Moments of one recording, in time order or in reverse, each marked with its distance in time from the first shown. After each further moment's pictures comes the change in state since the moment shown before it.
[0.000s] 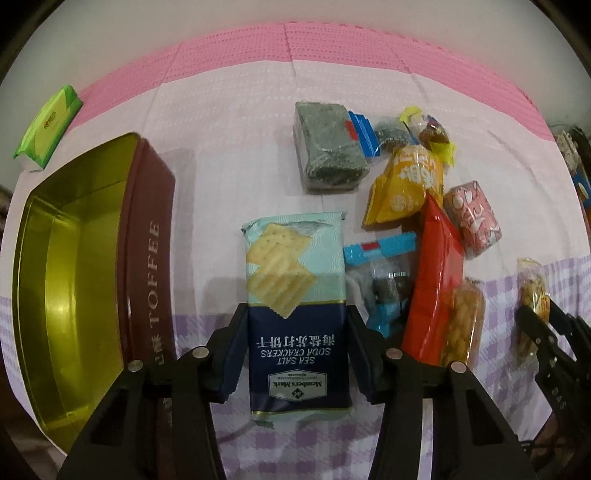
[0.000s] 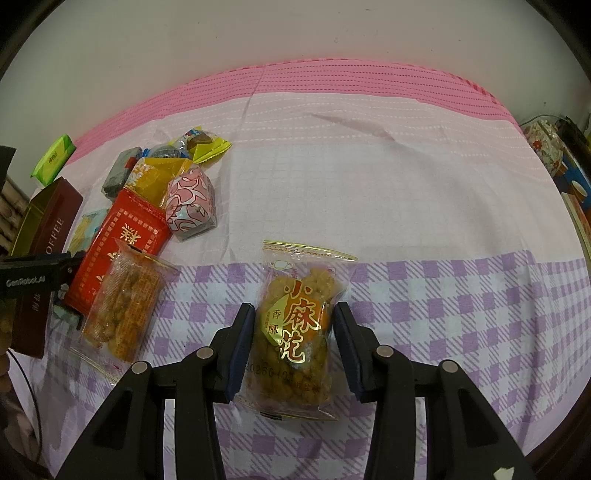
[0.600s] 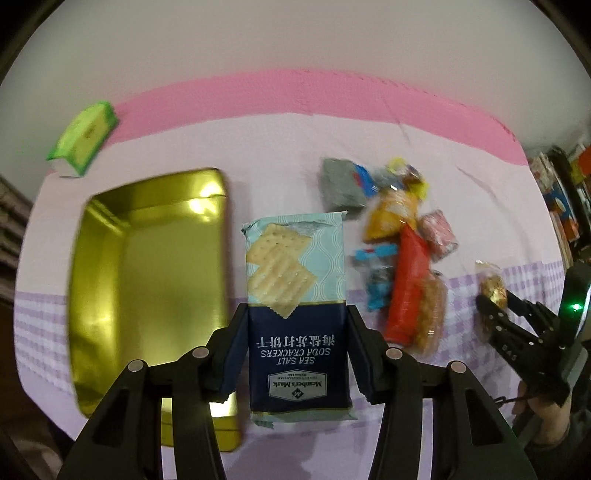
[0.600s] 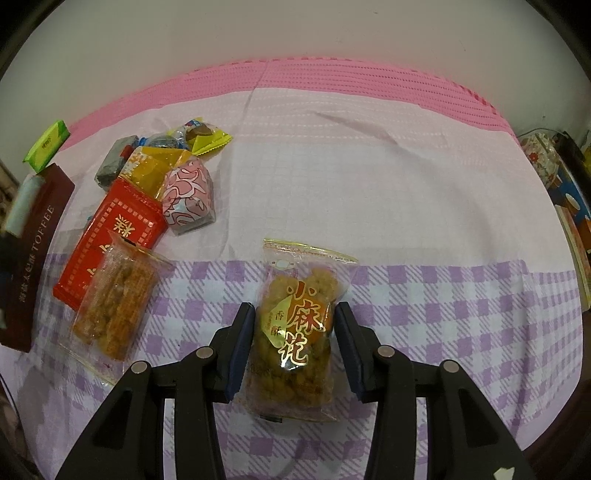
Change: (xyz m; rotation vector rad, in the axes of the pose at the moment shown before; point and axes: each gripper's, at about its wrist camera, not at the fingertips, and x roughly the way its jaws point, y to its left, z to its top) left arm -0.088 0.045 -0.020 -0.022 -0.114 -0.028; right arm 0.006 0.012 0.002 -0.040 0.011 -0.058
